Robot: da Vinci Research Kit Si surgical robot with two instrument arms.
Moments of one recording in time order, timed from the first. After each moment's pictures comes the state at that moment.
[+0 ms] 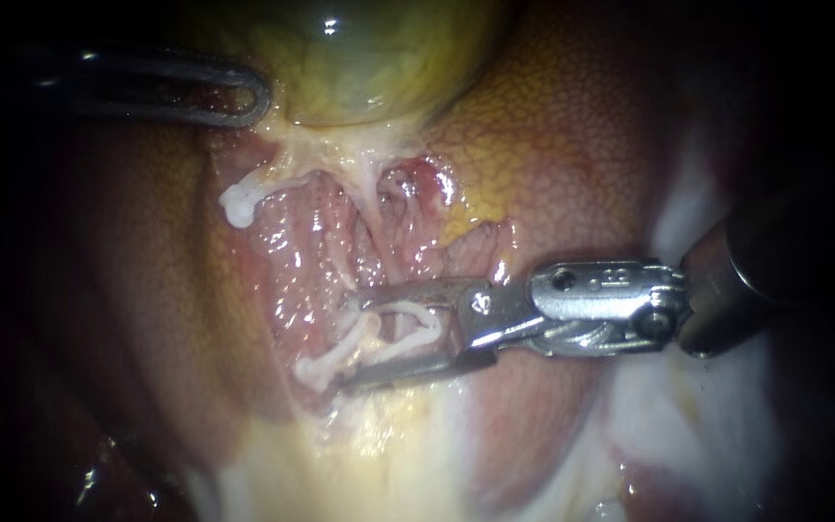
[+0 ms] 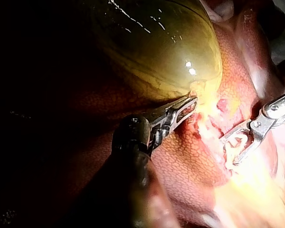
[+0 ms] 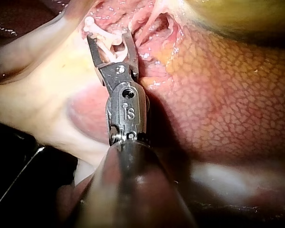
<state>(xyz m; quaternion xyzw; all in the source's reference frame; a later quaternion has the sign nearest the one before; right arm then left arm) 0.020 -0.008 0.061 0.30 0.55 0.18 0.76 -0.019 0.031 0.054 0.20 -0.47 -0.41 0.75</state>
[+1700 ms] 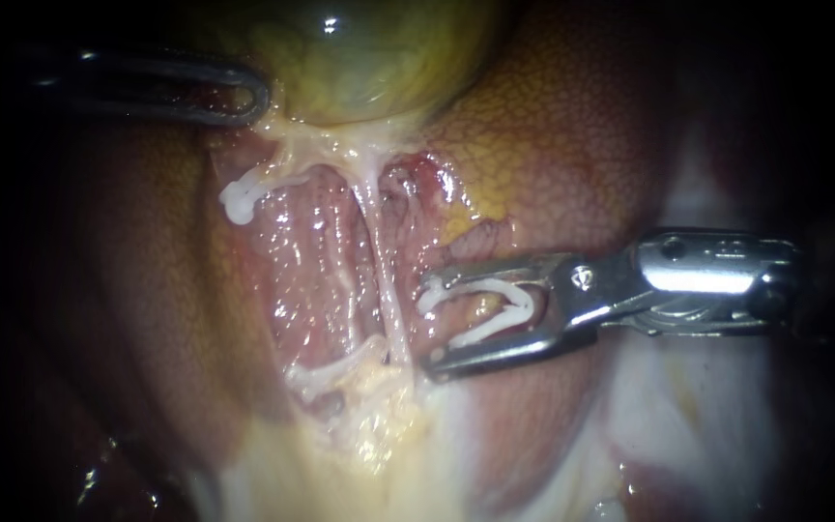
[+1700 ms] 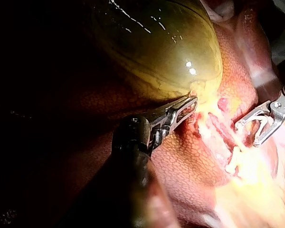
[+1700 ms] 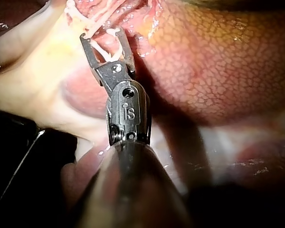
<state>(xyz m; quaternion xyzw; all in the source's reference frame) 0.013 -0.005 0.058 0.32 0.55 0.20 0.74 -0.019 0.031 0.055 0.20 -0.47 -0.41 0.75</state>
